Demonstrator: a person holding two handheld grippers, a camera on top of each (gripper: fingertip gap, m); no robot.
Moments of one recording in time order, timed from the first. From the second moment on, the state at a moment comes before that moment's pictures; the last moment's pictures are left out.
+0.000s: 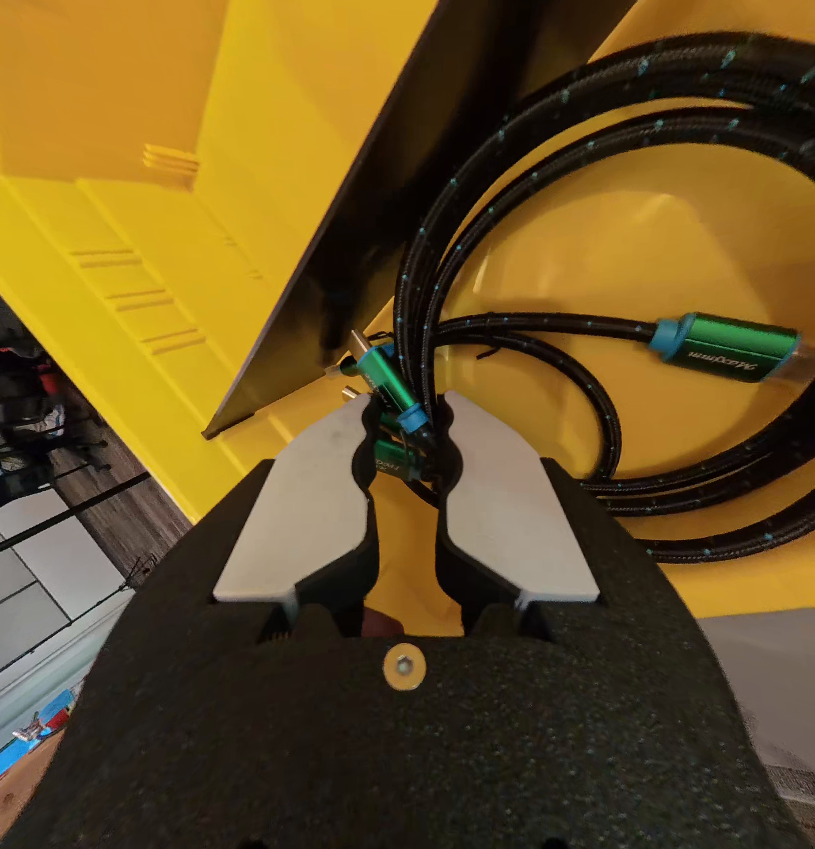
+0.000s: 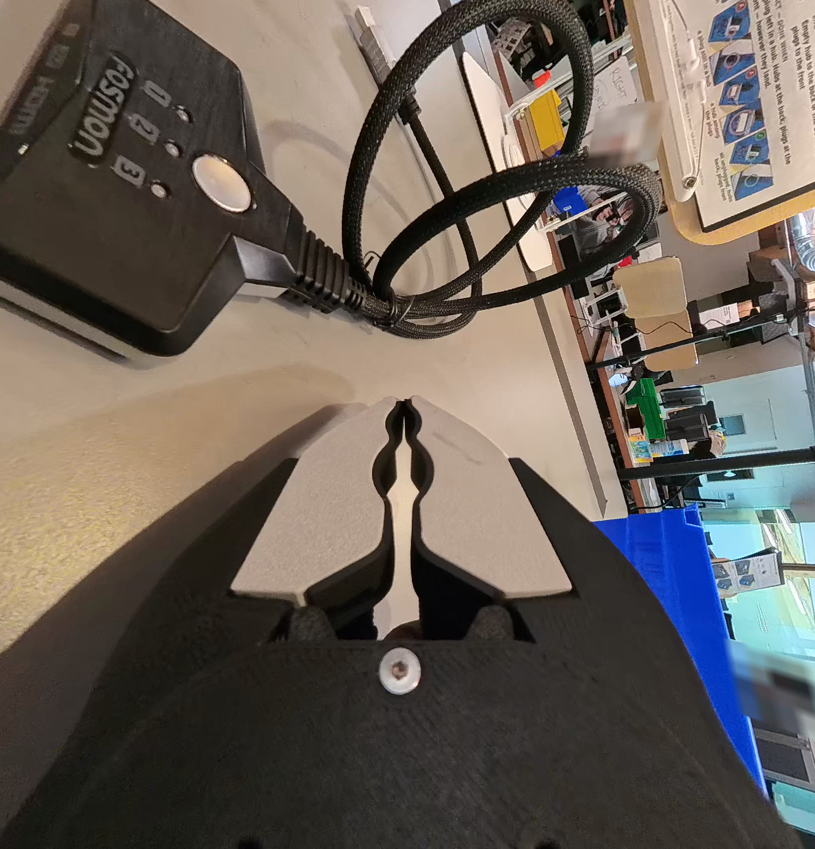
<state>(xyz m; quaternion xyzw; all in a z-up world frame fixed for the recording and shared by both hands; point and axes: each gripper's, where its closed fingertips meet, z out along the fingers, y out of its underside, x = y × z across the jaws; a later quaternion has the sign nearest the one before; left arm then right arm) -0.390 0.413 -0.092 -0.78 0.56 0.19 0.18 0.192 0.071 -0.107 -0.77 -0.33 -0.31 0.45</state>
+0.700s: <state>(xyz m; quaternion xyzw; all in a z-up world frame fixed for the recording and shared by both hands) -0.117 0.246 0.054 -0.45 0.75 0.04 0.48 0.167 0.071 -0.107 -0.76 -0.37 -0.26 0.47</state>
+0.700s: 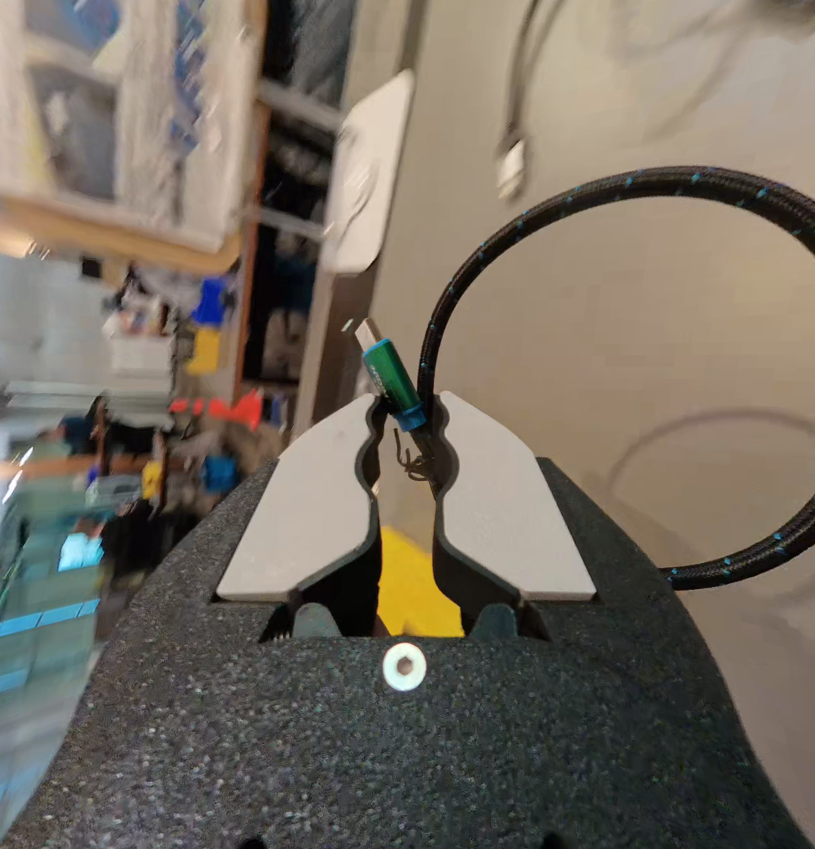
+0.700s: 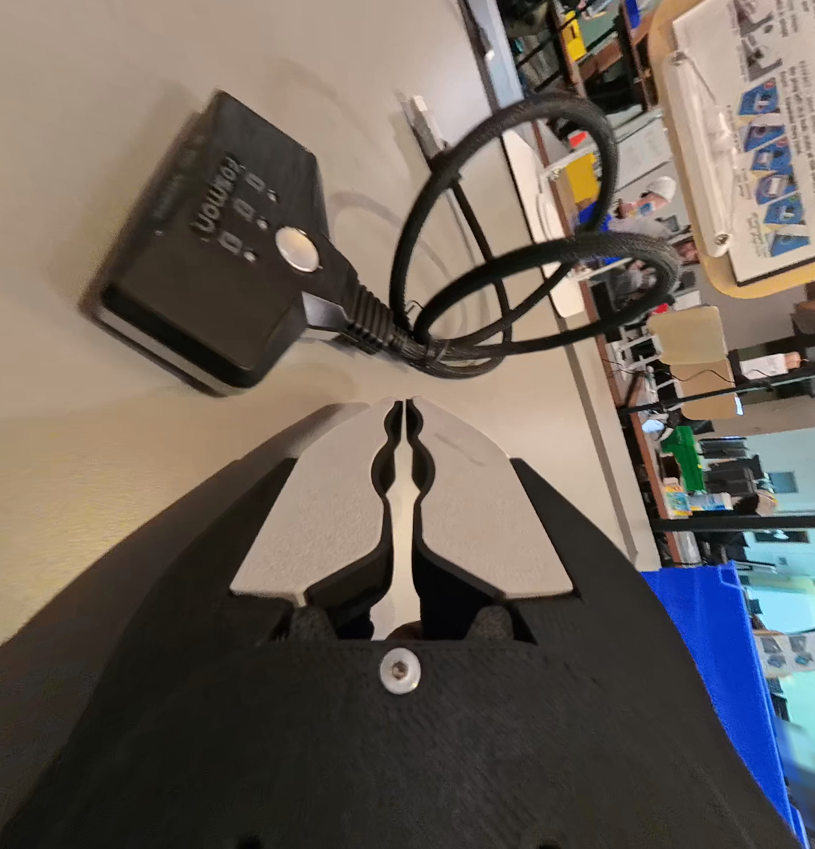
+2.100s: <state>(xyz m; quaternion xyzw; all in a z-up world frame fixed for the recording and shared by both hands) 0.028 0.167 -0.070 -0.19 0.82 -0.06 0.53 0.041 0.153 -0.045 -0.51 -0.60 -0.37 0.50</state>
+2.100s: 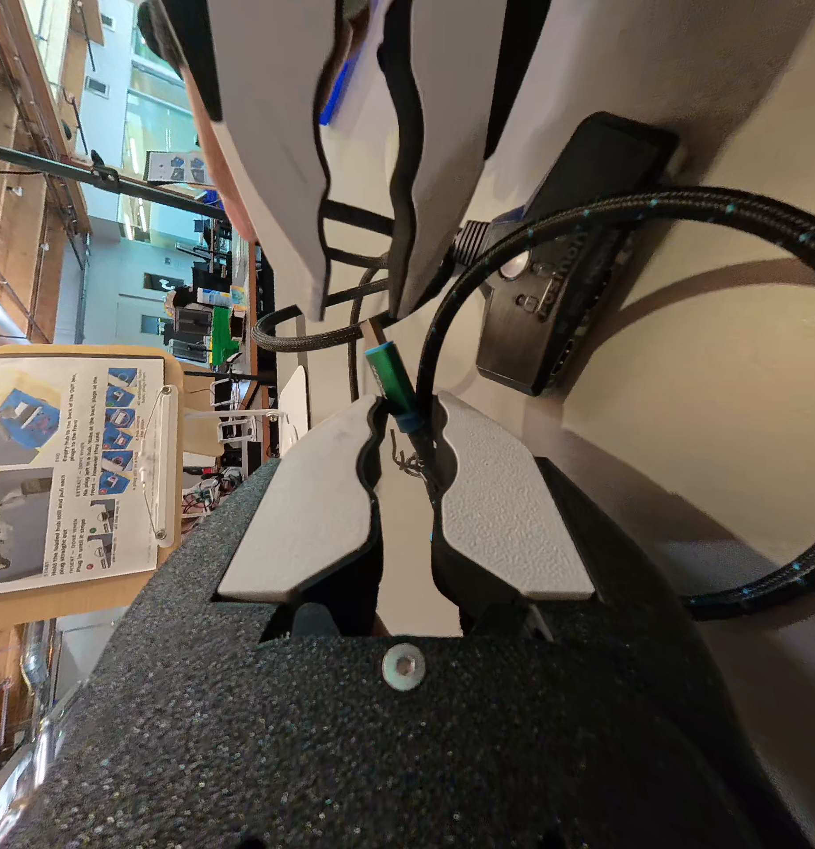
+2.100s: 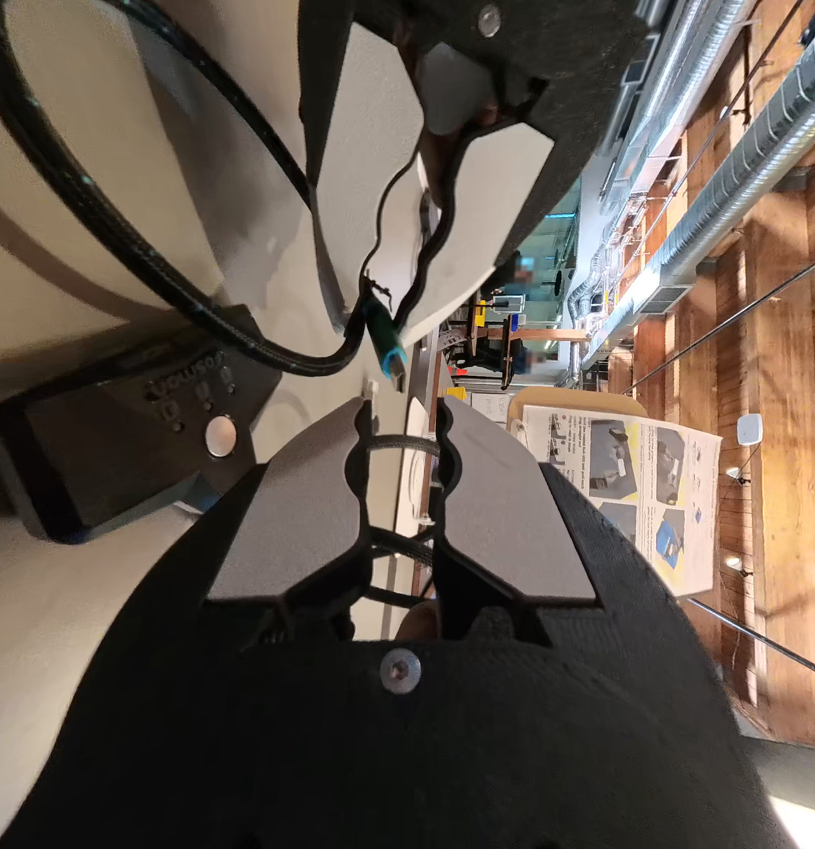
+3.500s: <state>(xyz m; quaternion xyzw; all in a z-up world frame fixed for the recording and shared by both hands) 0.034 0.138 -0.065 -0.27 0.80 -0.23 0.48 0.032 0.149 -0.056 -0.59 -0.52 -0.29 0.55</state>
